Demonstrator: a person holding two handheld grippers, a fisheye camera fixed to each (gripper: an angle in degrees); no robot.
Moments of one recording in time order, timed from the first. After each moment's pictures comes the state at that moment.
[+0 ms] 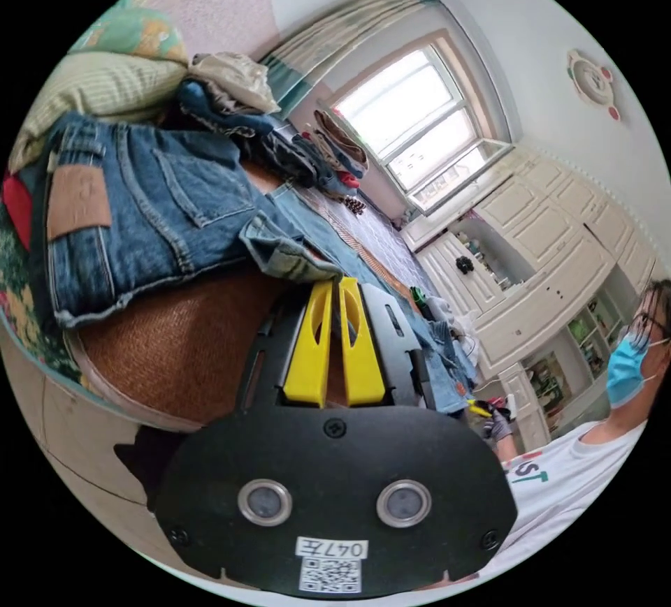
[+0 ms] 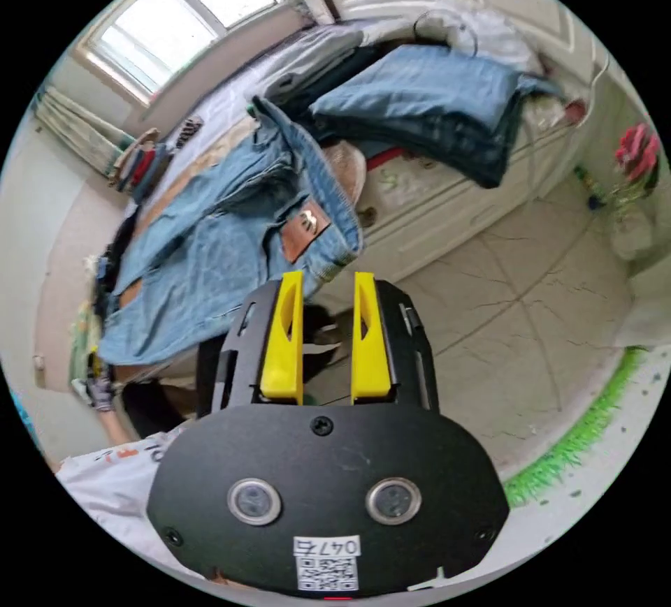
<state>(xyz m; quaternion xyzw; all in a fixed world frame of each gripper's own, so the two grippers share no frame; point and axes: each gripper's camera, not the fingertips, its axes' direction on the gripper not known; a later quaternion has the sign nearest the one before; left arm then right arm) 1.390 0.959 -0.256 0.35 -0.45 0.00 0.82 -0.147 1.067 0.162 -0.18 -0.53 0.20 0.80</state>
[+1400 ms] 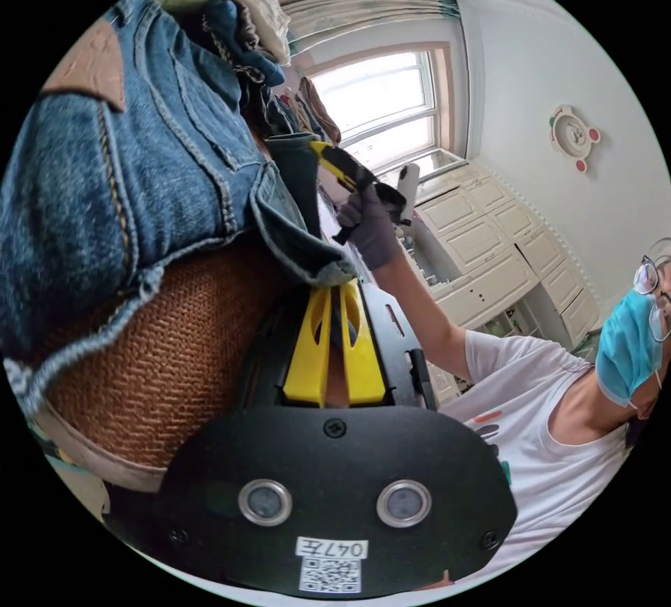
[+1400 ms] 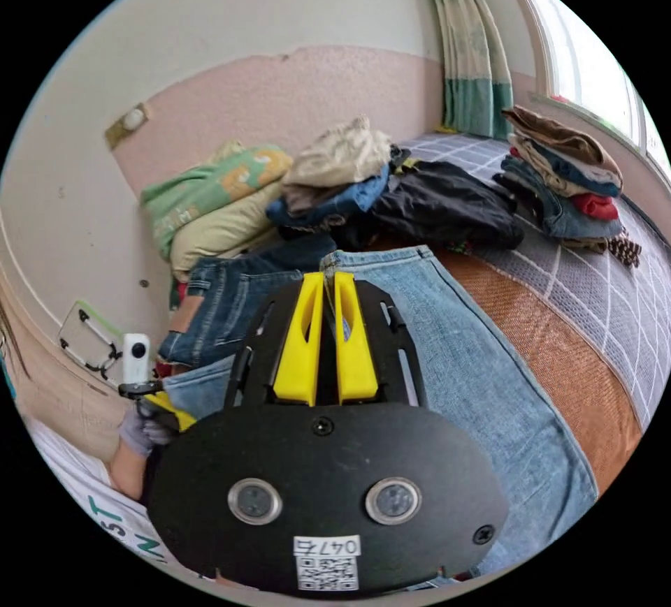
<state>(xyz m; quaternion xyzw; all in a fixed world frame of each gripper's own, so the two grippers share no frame) 1.349 0.988 -0.328 0.34 -0.27 -0.01 0.90 -0.532 0.127 -0.698 0.23 -0.75 -0.20 0.59</state>
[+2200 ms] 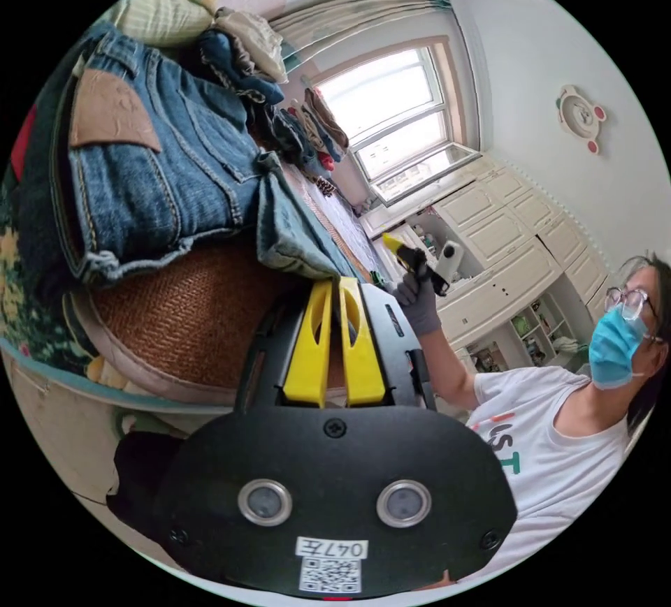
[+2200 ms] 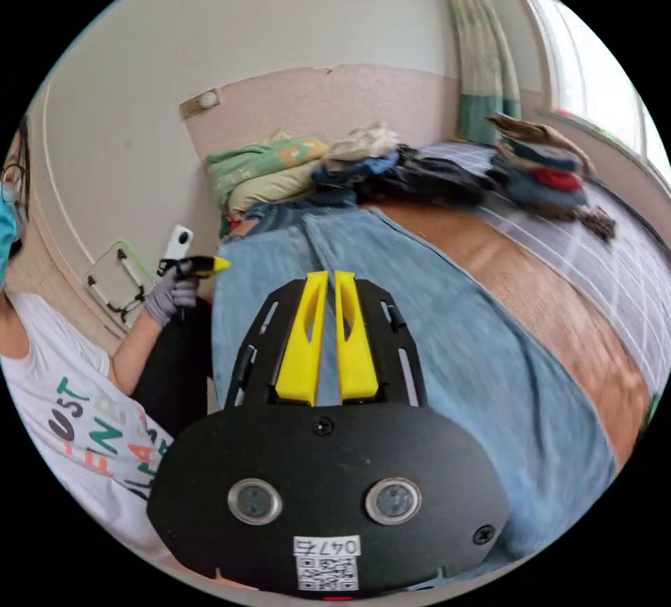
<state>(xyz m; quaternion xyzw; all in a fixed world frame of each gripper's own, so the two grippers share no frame) 1.420 1.005 -0.340 0.35 -0.33 0.01 0.88 -0.408 0.526 -0.397 0.24 -0.75 -0.21 0.58</state>
